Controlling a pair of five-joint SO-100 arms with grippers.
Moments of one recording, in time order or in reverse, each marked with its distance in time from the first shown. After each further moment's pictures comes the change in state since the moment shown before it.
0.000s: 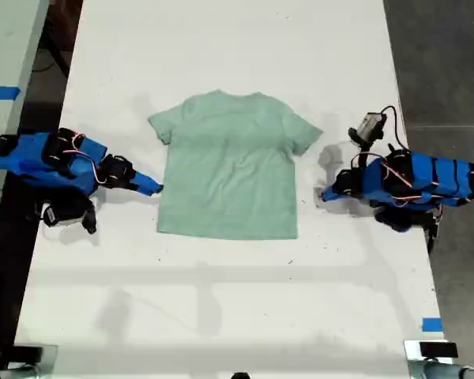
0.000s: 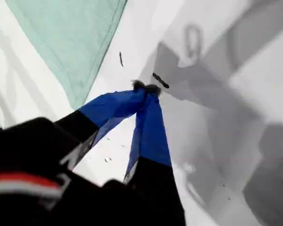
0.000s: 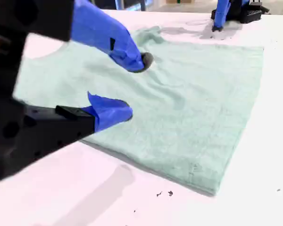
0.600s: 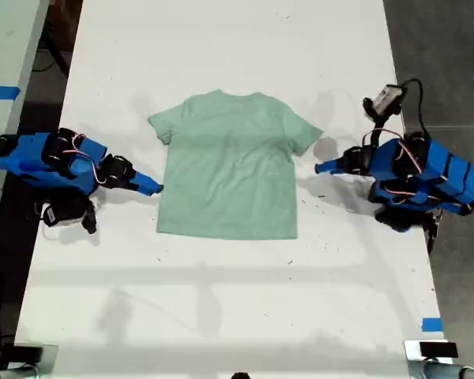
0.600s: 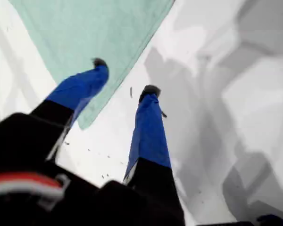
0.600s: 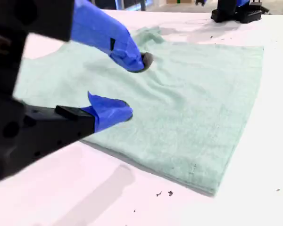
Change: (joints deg) arm 0 0.0 0.0 0.0 0.0 0.0; arm 1 19.0 -15.0 -21.1 4.3 -21.4
